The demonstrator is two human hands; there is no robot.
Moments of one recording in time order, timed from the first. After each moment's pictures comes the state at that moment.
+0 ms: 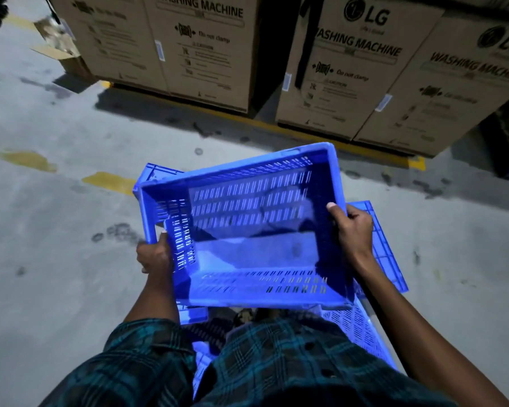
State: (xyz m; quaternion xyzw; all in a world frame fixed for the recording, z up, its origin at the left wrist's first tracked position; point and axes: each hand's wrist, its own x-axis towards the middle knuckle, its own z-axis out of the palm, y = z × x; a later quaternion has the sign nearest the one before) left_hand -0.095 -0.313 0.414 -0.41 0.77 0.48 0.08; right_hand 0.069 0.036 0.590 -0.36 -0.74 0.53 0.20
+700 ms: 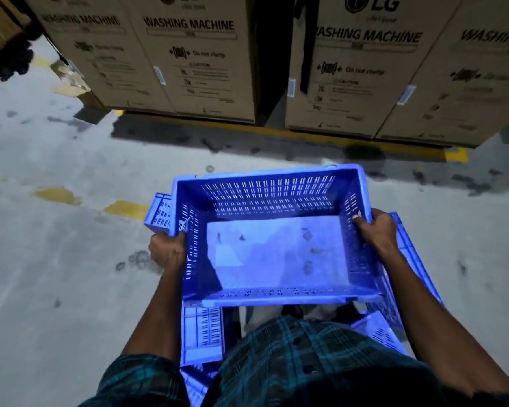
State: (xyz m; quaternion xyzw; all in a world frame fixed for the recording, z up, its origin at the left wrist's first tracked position) left_hand -0.210 -0.191 0.486 -0.29 0.89 0.34 0.04; right_hand -0.036 0.228 0.497 -0.44 -0.80 0.40 0.06
